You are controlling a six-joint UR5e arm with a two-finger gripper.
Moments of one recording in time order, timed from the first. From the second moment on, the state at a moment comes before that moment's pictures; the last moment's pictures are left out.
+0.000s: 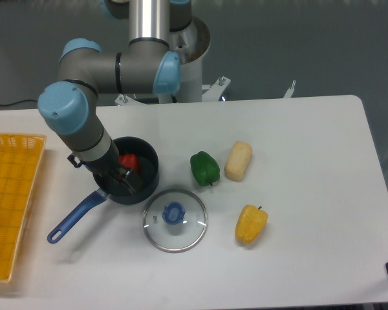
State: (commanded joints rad) arm 2.06 -1.89 -1.61 -1.18 1.69 0.55
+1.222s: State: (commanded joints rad) arm 2.21 -1.89 -1.61 -1.09 1.62 0.48
